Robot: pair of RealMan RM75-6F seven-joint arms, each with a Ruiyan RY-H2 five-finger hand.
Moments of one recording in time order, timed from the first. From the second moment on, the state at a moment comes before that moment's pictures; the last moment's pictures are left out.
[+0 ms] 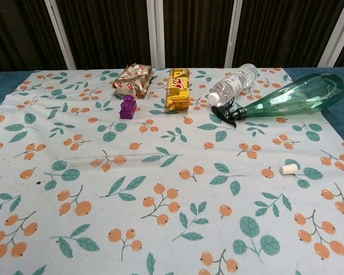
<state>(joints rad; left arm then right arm) -0.07 -1.11 0.01 -1.72 1.53 1.46 0.03 0.05 -1.20 0.02 -1.62 -1.61 1.53 0.02</state>
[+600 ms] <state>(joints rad) -0.07 -1.10 0.01 -1.73 1.52 1.45 0.03 0.05 -1.20 0.02 -1.63 -1.60 1.53 0.03</state>
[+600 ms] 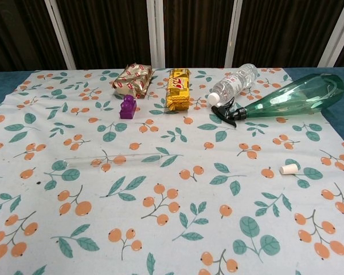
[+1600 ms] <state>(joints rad) -0.27 -1.20 -0.10 -1.83 1.32 1.22 0.33 0.05 -1.19 0.01 -1.64 -1.61 1.52 0.05</state>
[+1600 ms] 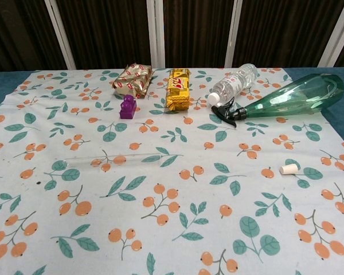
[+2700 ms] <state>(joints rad) -0.63 -1.75 -0.25 -1.68 0.77 1.23 0.85 0.06 -1.18 0.01 -1.64 -1.58 1.50 0.09</state>
